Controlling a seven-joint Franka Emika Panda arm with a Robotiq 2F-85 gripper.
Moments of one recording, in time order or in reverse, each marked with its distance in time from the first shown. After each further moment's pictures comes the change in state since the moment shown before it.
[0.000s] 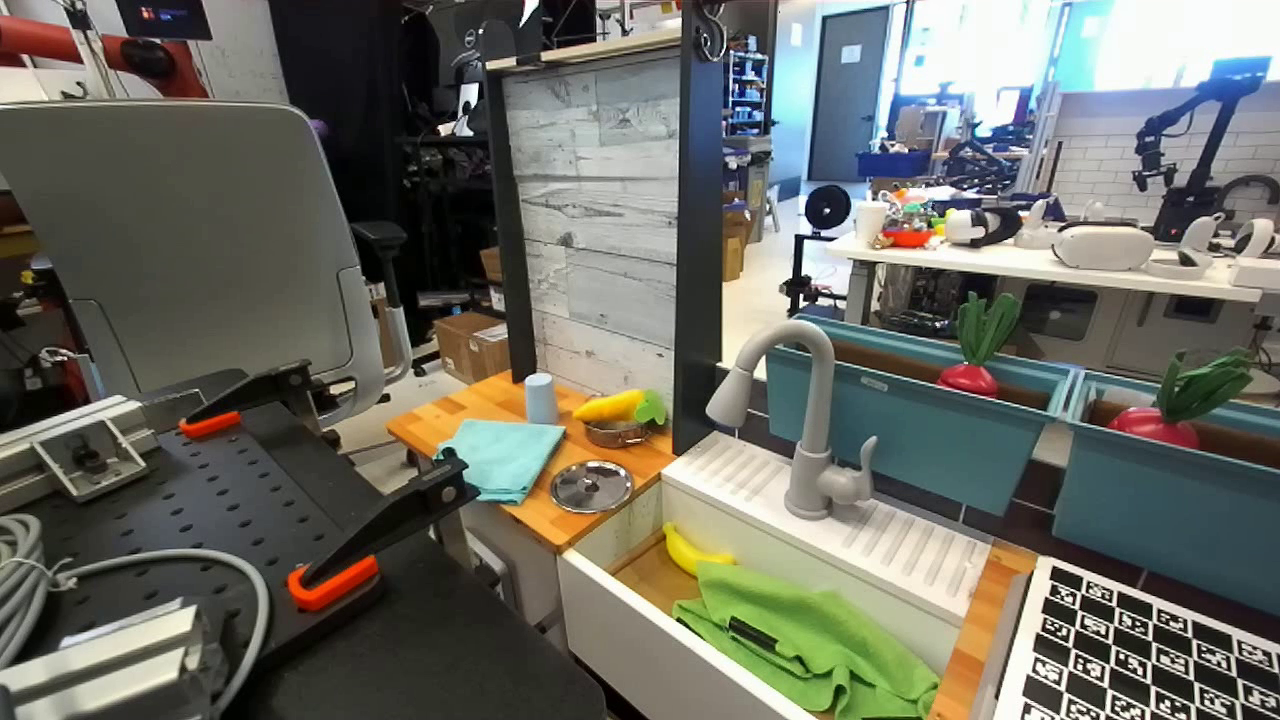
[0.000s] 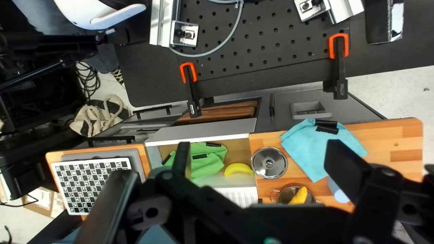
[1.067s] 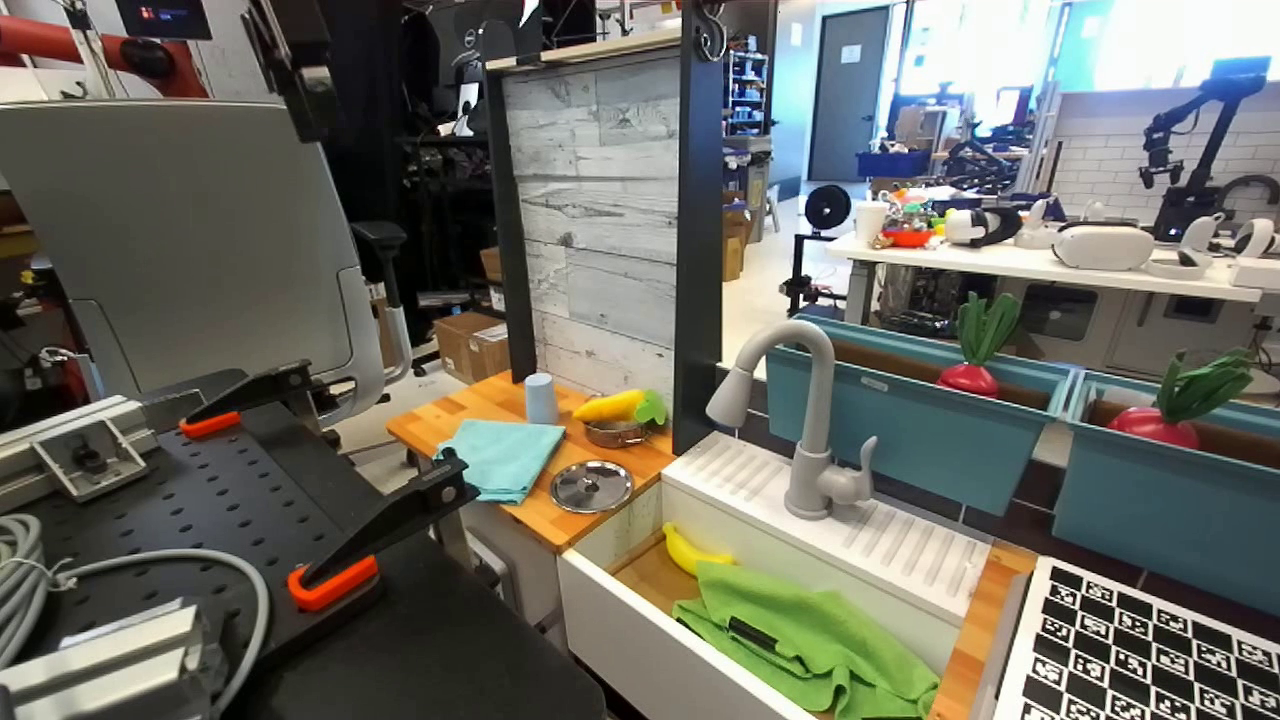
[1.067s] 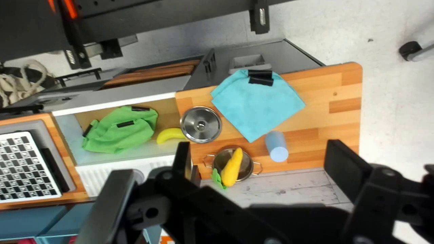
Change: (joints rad) arm 0.053 0.415 0.062 0.030 -0.003 0.532 0.194
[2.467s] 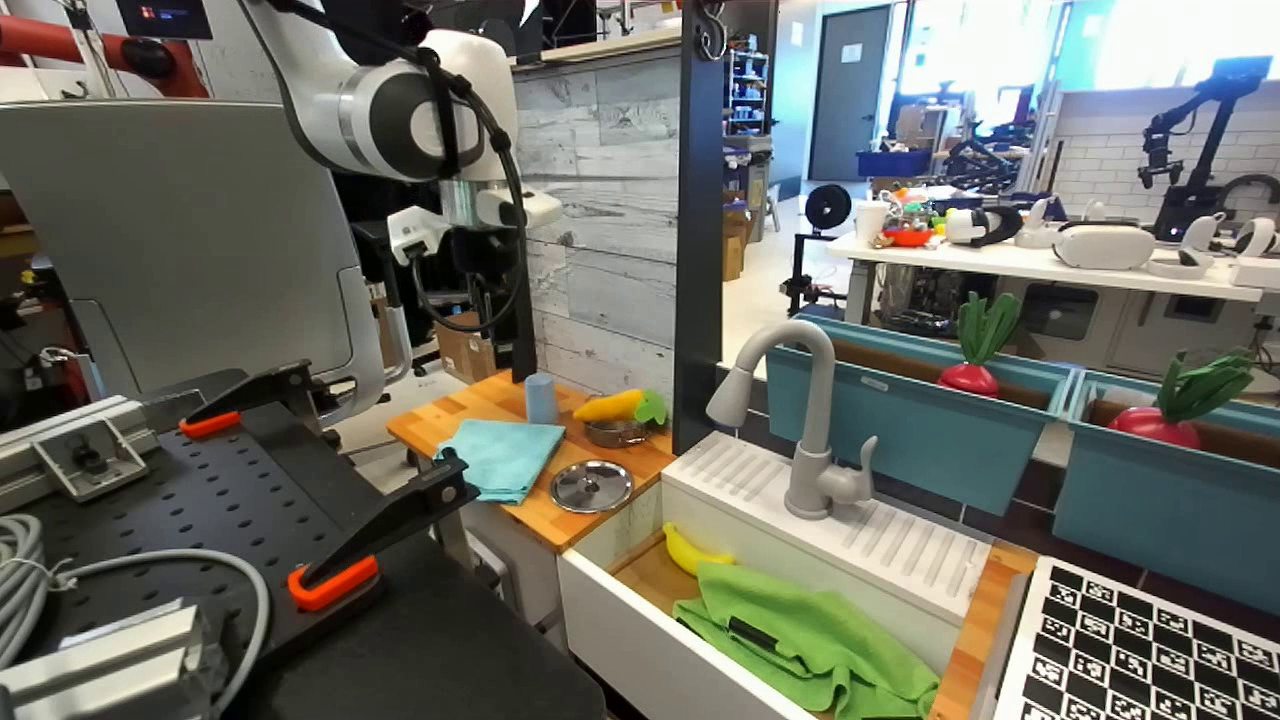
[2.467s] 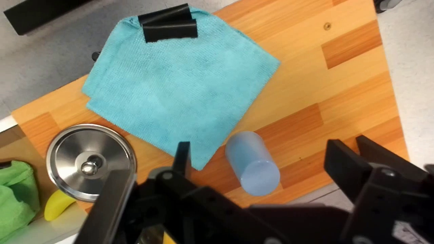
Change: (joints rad) arm 0.209 1.011 -0.271 0.631 0.192 0.326 0.001
